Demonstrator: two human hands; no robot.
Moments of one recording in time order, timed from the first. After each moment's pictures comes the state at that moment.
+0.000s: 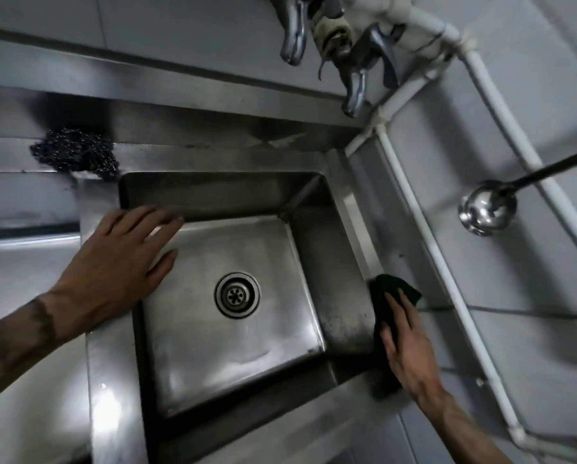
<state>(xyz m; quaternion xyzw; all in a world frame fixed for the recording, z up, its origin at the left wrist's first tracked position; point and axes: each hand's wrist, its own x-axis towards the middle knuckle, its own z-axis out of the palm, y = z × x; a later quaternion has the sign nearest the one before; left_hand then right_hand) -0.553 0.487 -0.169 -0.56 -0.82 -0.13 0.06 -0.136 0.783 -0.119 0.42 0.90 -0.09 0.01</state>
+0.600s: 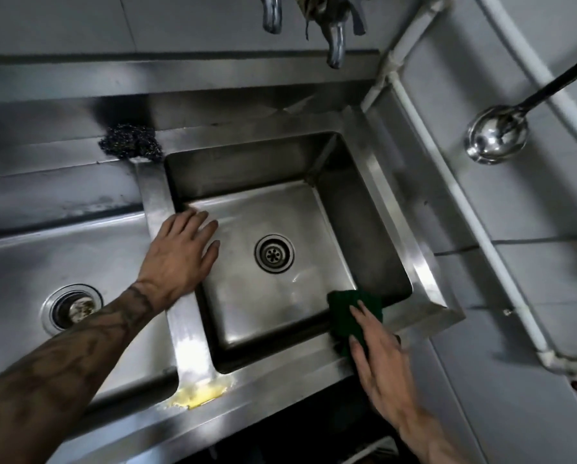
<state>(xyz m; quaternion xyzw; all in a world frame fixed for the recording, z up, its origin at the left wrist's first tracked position) -0.494 0.460 -0.158 -0.53 -0.84 -0.10 0.01 -0.114 0.612 -0.106 0.37 0.89 -0.25 -0.02</state>
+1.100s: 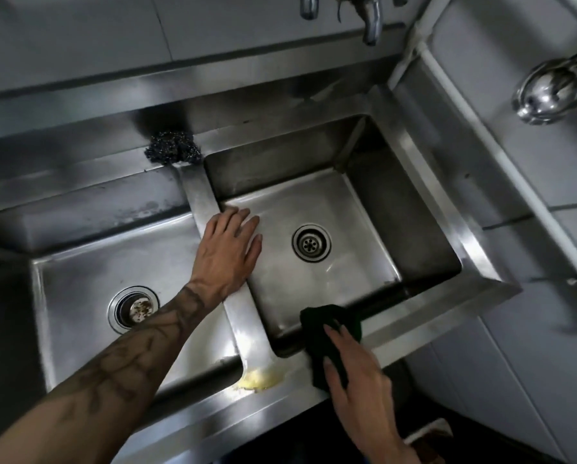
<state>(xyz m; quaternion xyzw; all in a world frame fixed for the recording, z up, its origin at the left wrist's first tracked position) -0.495 0.449 -0.151 -0.52 -0.84 -0.13 -0.01 -0.174 0.468 -0.117 0.41 0.86 -0.30 -0.07</state>
